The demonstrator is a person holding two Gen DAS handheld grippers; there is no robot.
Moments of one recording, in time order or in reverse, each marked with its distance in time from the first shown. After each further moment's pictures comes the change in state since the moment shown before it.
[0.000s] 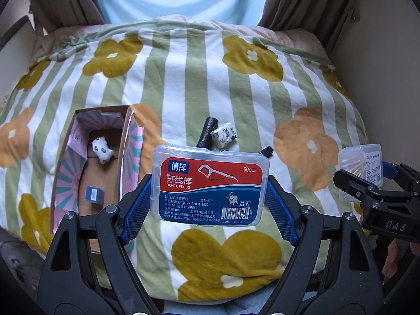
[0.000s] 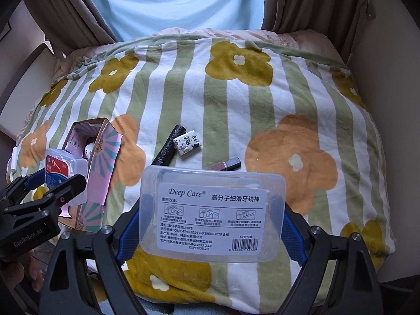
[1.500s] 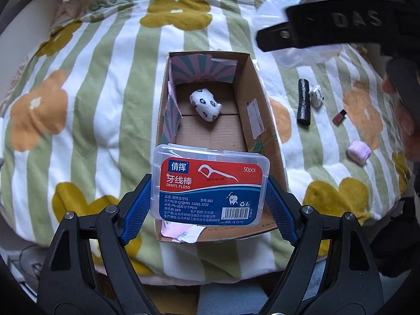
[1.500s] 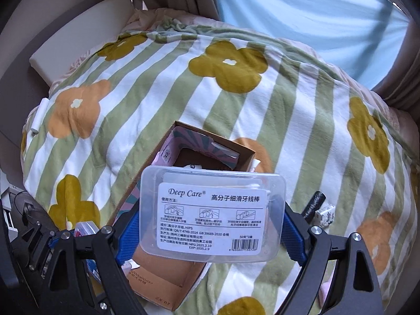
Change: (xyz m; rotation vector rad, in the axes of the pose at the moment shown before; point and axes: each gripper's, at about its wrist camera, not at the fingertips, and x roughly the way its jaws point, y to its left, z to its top) left arm 0.024 0.265 -0.059 0.027 0.140 0.041; right arm 0.110 0.338 0.087 -0.388 0.019 0.134
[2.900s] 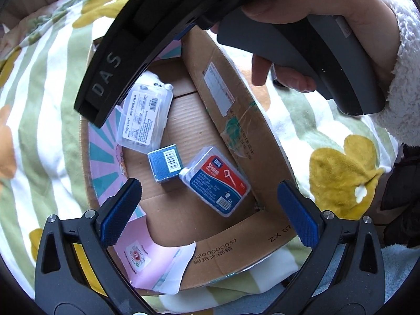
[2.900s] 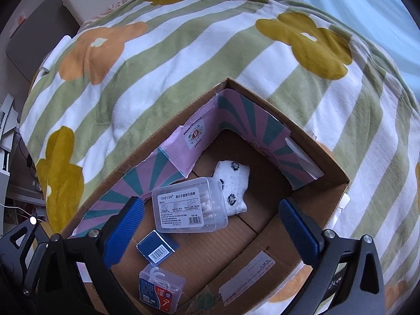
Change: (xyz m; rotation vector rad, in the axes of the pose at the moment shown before) left arm 0.079 -0.027 -0.003 0.250 0.063 -0.140; right arm 0.138 0.028 0.001 -0.264 0.110 0.181
